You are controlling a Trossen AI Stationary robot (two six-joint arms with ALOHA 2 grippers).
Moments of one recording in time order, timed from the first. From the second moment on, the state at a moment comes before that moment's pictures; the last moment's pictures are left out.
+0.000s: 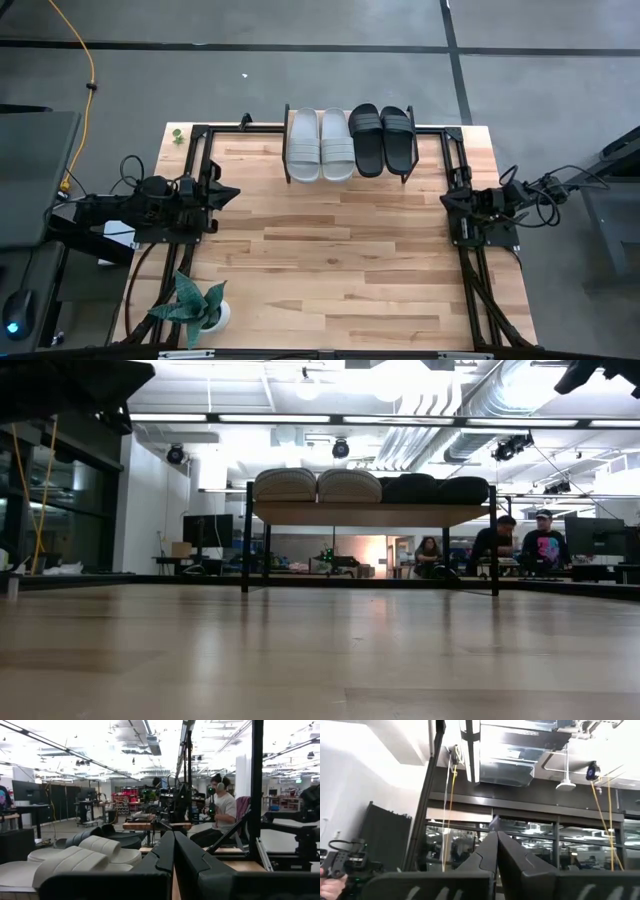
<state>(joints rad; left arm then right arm) 0.11 0.01 0.10 0.18 -0.07 0.05 0.35 0.00 0.06 0.59 0.21 -0.32</state>
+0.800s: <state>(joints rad) 0.11 0.01 0.10 0.16 -0.08 0.05 0.36 0.03 0.01 0.72 0.30 -0.46</state>
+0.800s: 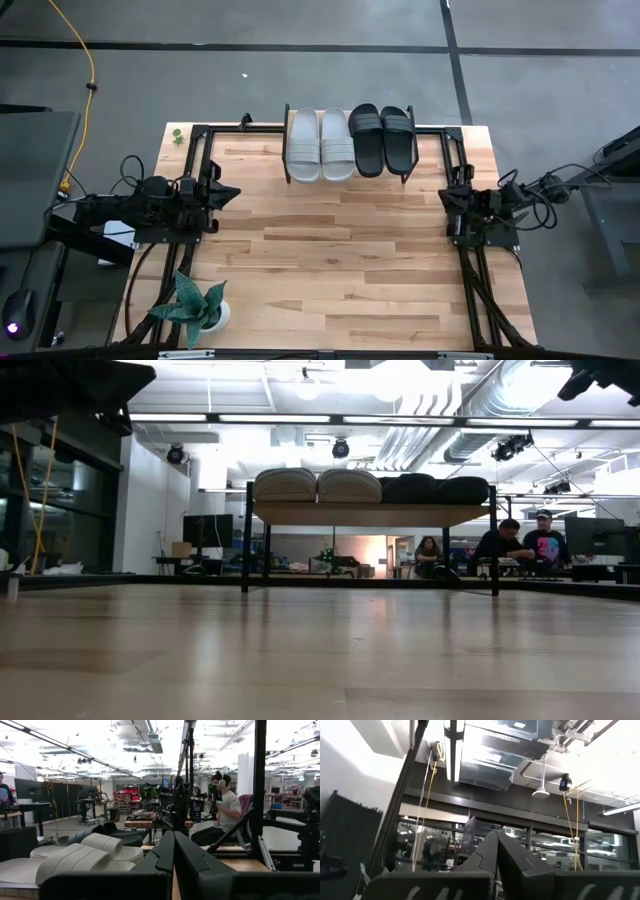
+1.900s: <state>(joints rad) 0.11 0.01 0.10 0.16 -0.08 0.06 0.03 0.03 0.01 0.60 0.07 -0.35</state>
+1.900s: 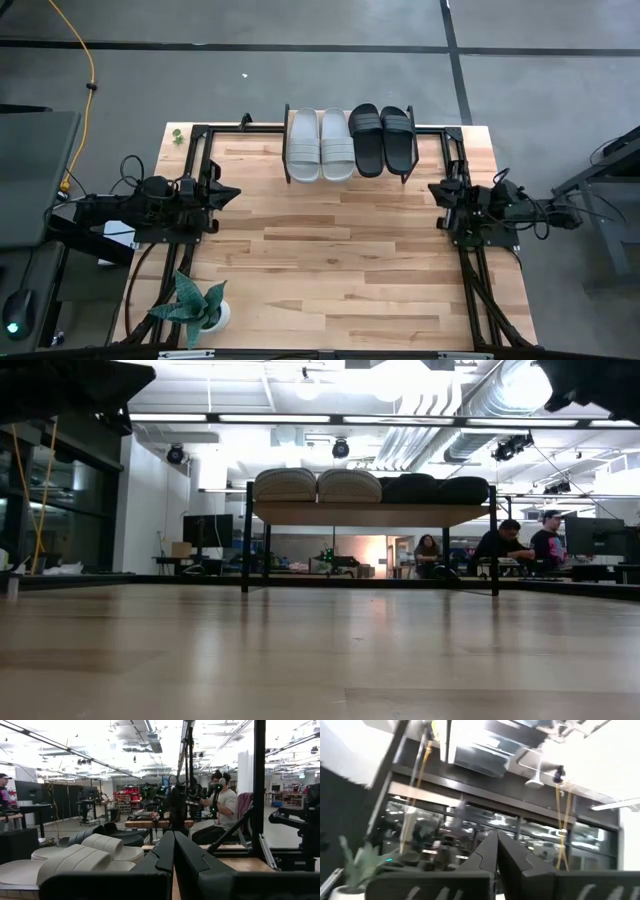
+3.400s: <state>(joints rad) 0.11 0.02 0.01 0.36 -0.07 0.08 -0.14 0.03 0.01 0.52 -0.12 -0.16</state>
